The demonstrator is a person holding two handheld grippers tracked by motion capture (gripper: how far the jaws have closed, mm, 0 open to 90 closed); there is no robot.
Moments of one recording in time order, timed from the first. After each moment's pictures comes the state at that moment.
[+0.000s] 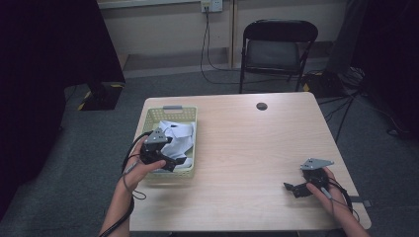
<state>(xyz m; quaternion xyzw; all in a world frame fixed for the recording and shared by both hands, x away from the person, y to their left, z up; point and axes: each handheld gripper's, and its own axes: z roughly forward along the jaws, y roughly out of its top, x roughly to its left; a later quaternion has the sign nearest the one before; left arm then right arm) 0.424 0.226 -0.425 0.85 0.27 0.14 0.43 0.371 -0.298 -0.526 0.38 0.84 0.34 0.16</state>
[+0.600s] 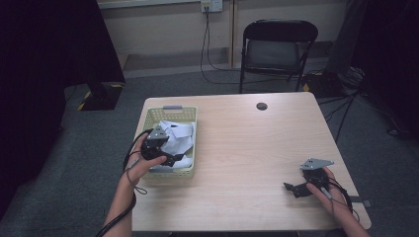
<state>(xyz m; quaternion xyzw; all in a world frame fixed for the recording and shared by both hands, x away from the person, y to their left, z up) 0.444 0.232 -0.441 0.86 0.30 0.15 0.39 0.371 -0.298 -0.526 0.38 0.84 0.34 0.16</state>
